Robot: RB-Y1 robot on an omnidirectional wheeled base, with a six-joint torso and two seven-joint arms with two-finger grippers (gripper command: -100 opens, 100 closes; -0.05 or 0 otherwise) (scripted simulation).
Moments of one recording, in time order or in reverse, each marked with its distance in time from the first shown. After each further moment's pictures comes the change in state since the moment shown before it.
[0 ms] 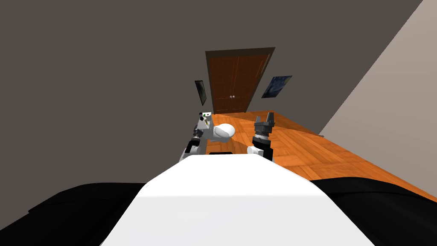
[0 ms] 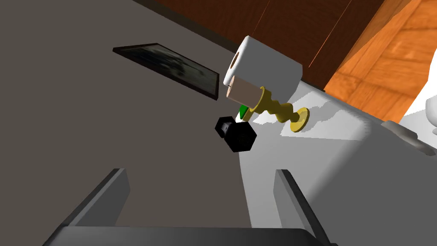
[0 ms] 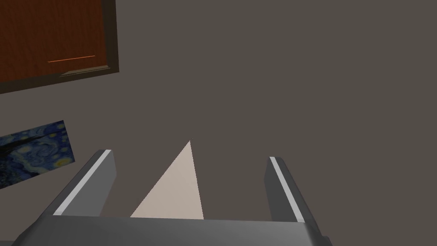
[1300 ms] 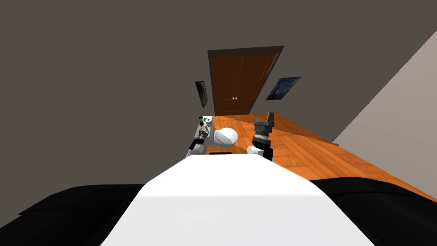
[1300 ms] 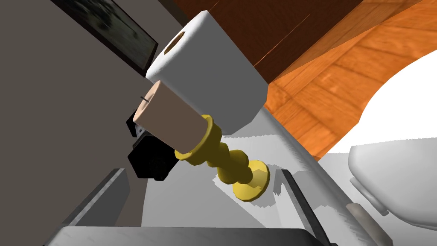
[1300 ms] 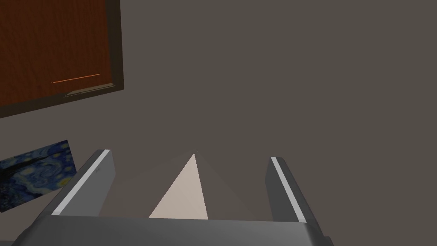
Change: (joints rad) left arm -0.066 -0.074 -0.022 0.100 0.203 0.204 0.086; right arm 0.000 0.000 0.000 0.000 0.000 0.000 0.000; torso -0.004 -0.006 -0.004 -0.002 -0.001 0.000
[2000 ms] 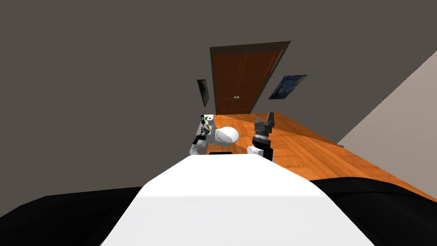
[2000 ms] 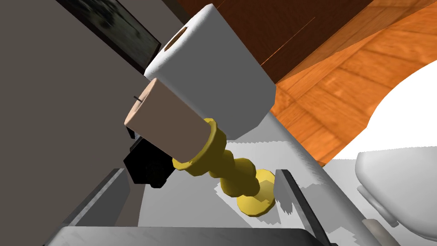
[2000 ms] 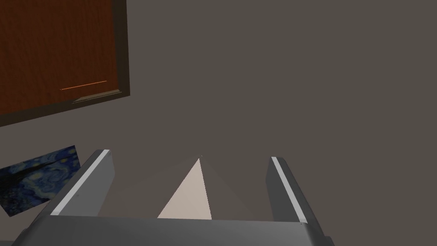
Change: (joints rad) left arm -0.171 -0.014 0.013 0.173 0.012 -0.048 -0.002; right arm 0.000 0.000 0.000 0.000 0.000 0.000 0.000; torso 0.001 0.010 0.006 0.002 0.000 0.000
